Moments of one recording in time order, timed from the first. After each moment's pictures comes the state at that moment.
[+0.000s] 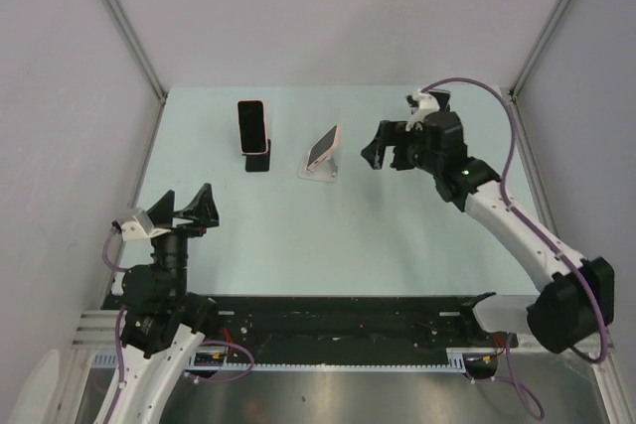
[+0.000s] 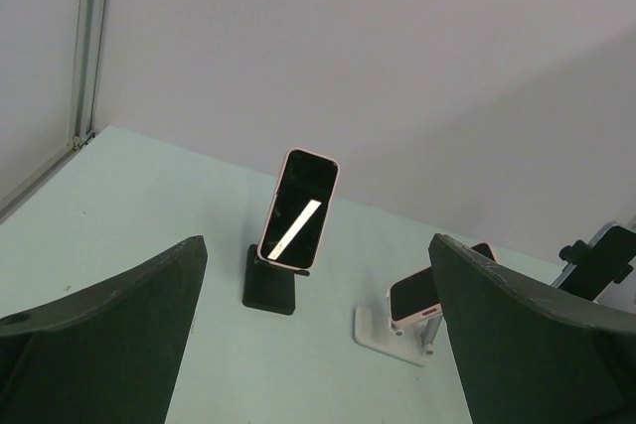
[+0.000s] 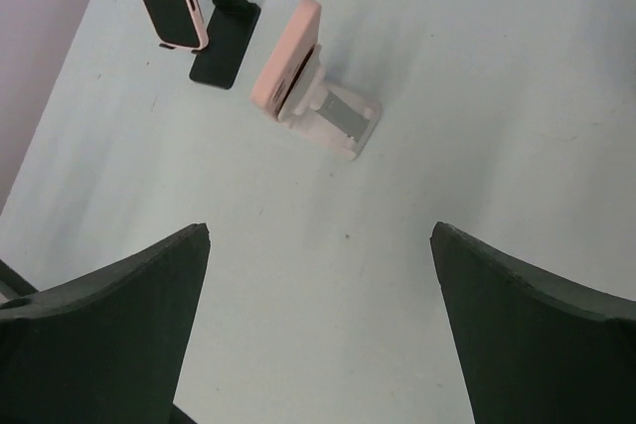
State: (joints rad) left arm -0.37 0.01 0.40 -0.06 -0.41 -0.27; right arm 0.41 1.23 1.09 -0.24 -0.18 0.36
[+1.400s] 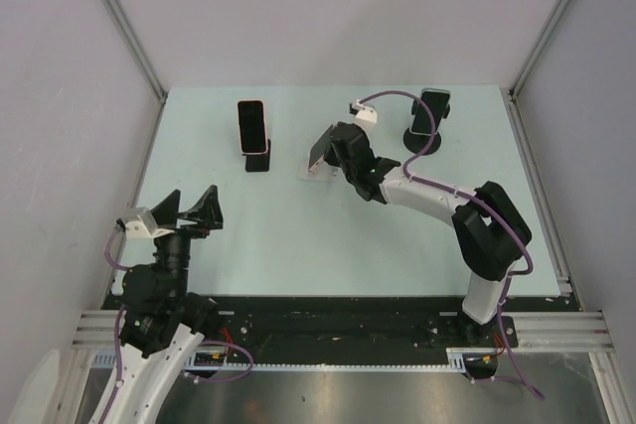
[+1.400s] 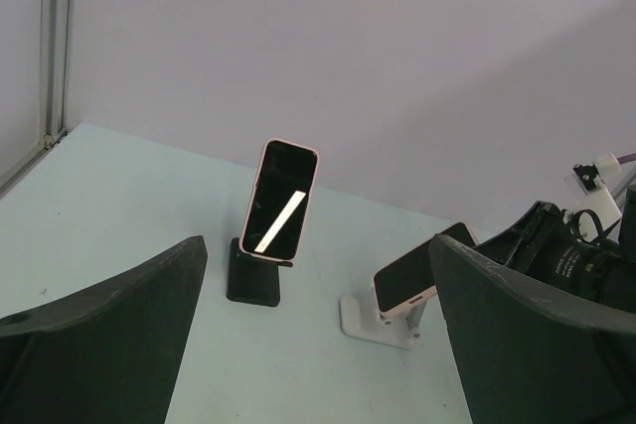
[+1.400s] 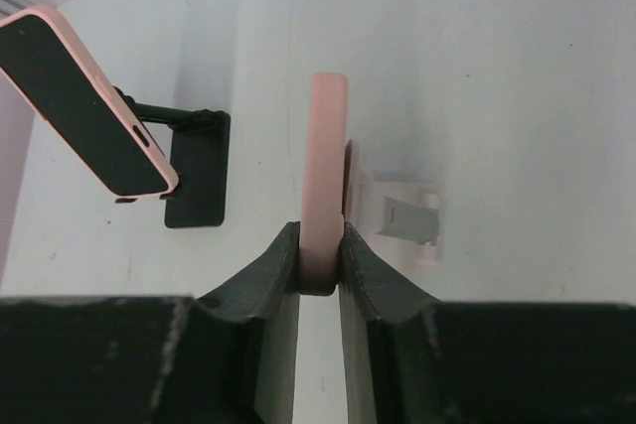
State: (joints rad) left arm -0.42 0.01 0.40 -0.07 -0.39 -0.26; right arm 0.76 1.80 1.29 0.09 0.47 0.70
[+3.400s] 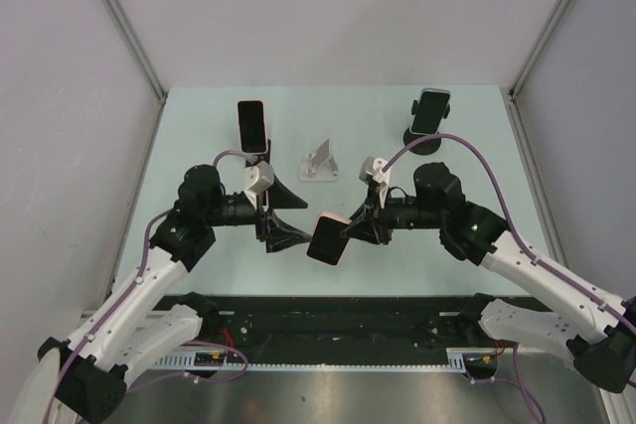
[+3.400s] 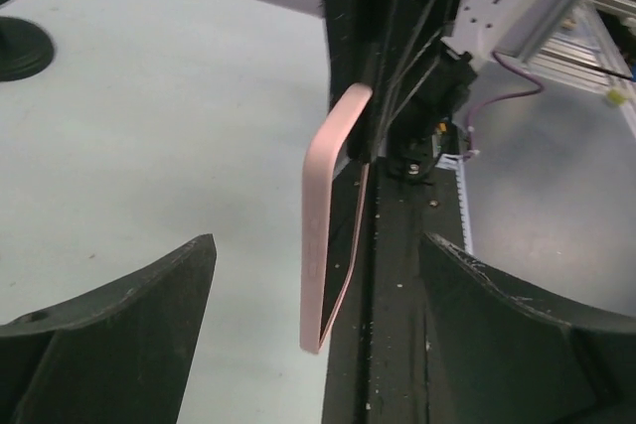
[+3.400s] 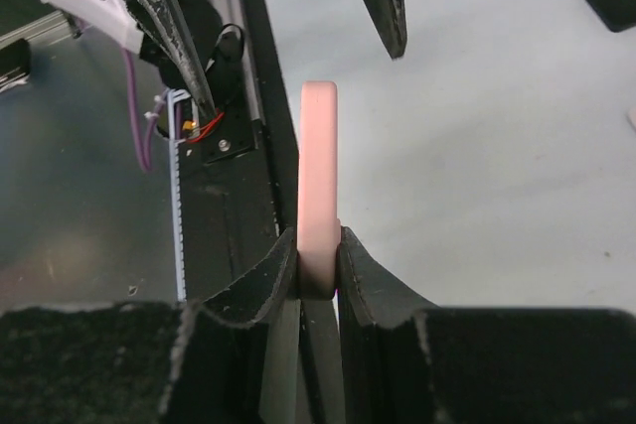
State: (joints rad) left arm -0.47 0.83 0.73 -0.09 0.97 -0.07; right arm 0.79 0.97 0.91 -0.26 -0.59 0.07
